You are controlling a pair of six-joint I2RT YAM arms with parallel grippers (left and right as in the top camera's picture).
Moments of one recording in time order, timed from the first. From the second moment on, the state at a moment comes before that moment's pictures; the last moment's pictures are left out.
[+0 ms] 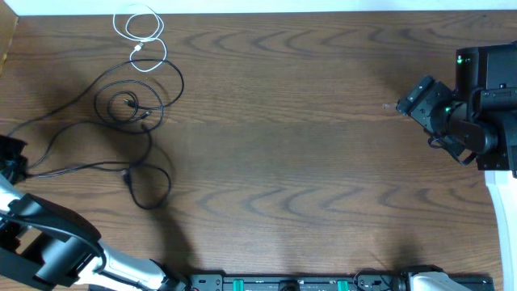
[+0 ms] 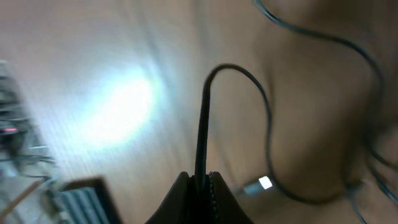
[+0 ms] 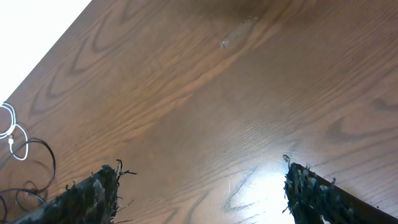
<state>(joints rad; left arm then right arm) 0.87 1.88 1.82 -1.39 -0.12 -0.46 0.10 1.33 1.63 -1.30 0.03 0.78</state>
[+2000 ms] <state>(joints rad) 0.80 1.93 1.59 -1.54 -0.05 -0.75 0.10 1.41 1.63 -1.30 -0.13 0.62</state>
